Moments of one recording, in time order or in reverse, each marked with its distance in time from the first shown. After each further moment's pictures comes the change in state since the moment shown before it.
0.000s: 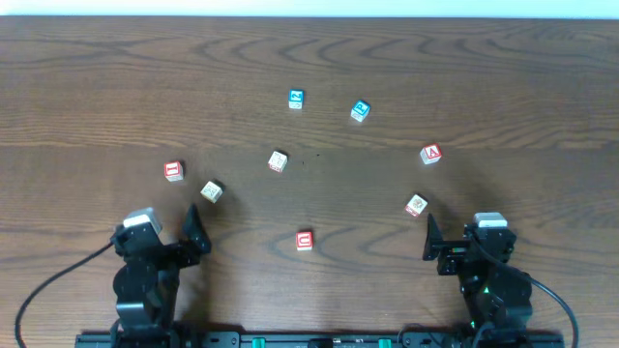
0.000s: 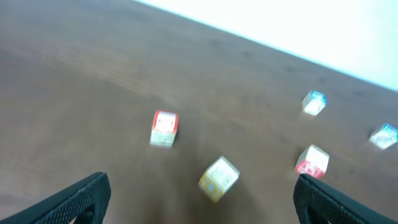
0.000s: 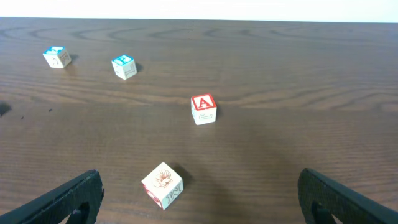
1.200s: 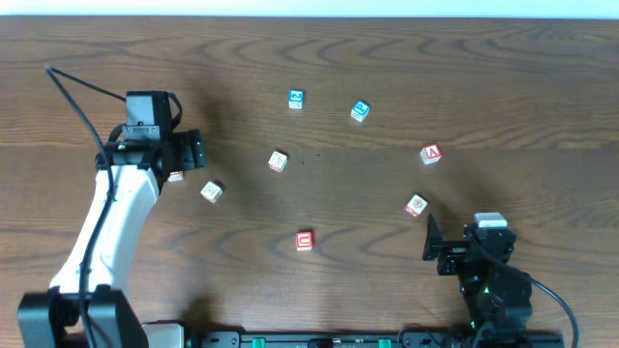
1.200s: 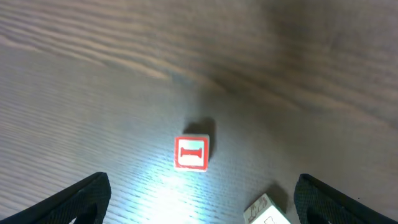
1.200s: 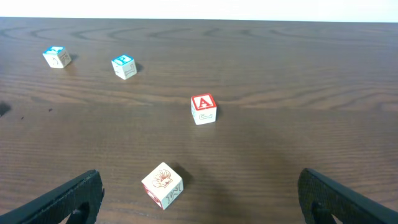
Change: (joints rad) left arm 0.000 1.403 0.868 -0.235 -0.108 0.165; right arm 0.000 0.000 0.000 0.000 0.000 0.000
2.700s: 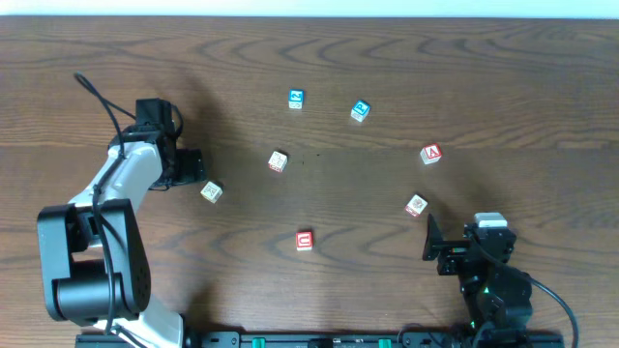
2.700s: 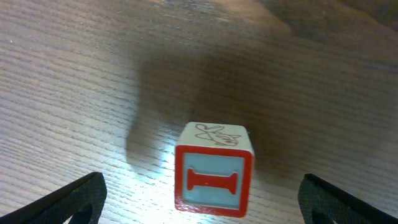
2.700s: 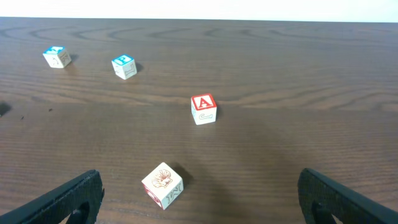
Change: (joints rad) left arm 0.077 0.286 0.000 0.035 0.034 0.027; right arm 0.000 0.000 0.000 0.000 0.000 0.000
